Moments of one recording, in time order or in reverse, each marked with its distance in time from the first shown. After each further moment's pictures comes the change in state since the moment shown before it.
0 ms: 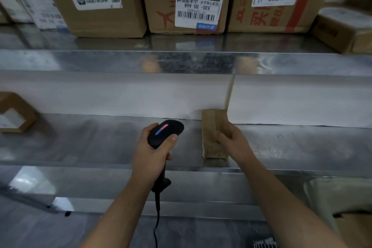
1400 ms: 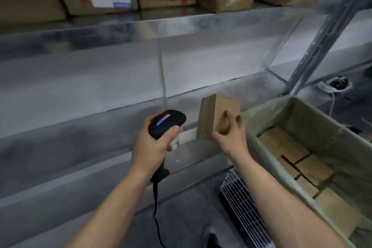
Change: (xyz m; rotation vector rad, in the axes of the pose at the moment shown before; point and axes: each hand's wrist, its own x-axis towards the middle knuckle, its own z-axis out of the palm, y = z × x) left_hand -0.100 0.008 0.016 0.068 -0.501 0.102; right_hand -0.194 0.046 -0.046 -0.171 0.552 0.206
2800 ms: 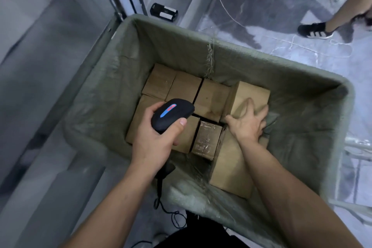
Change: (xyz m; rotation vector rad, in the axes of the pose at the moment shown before) left_hand 0.024 -0.077 0.498 0.260 -0.743 -0.268; right_hand 0.075 0.431 -0.232 -0.117 0.486 1.063
